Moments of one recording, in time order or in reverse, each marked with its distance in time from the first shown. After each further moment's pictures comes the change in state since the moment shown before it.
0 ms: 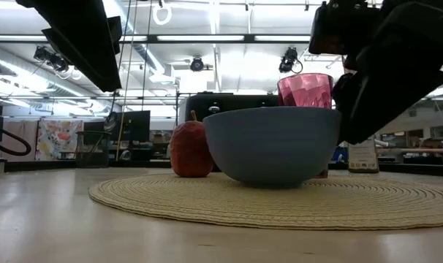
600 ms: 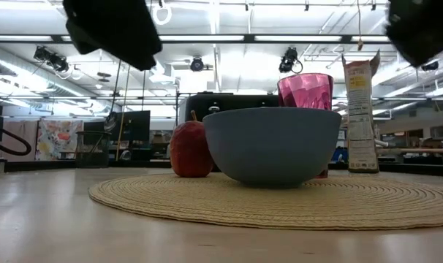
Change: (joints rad) left arm -0.034 0.000 0.000 0.093 -0.217 -0.013; right arm 0.163 -0.053 0.081 -0.334 -0.461 1.014
